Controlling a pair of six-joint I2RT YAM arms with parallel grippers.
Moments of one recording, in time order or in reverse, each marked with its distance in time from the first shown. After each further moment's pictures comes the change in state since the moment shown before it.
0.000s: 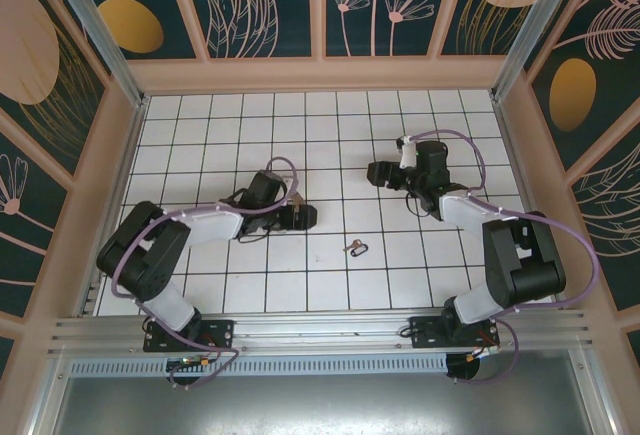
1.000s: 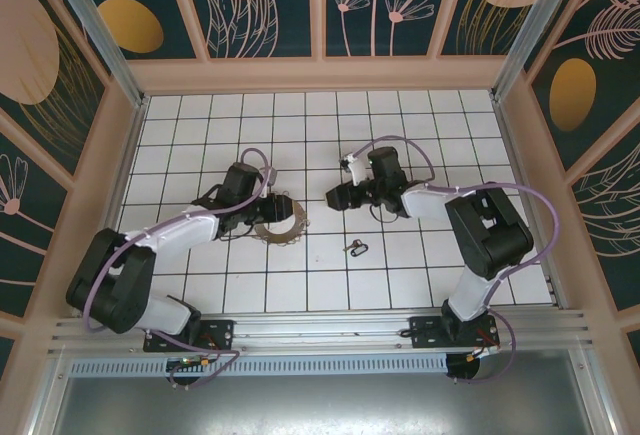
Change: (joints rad) left arm 0.121 -0.164 0.002 -0.123 0.051 -0.034; right arm 0.245 0.226 0.093 0.002 -0.217 -0.132
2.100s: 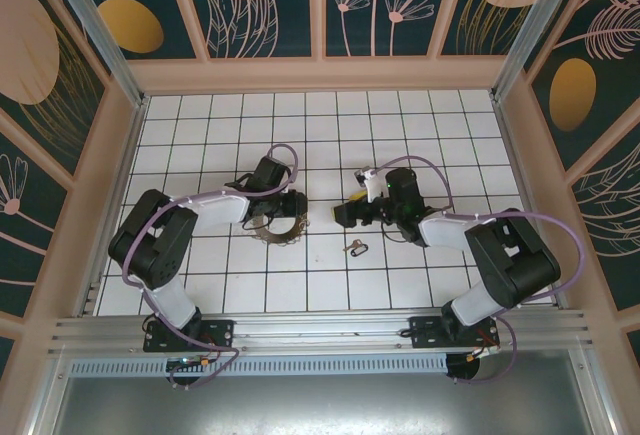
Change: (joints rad) left arm -0.075 0.291 0.191 -0.018 -0.106 0.014; right arm -0.010 -0.201 -0.272 0.246 0.037 0.053
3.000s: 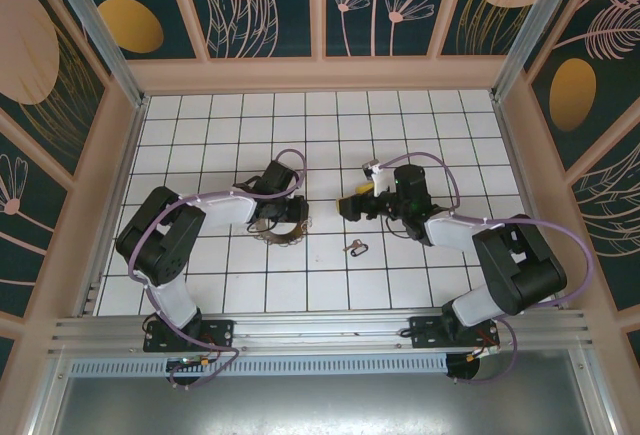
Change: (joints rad) left arm -0.044 0.036 0.017 -0.031 -0.027 0.021; right arm -0.042 -0.046 -0.003 0.008 0.001 0.000
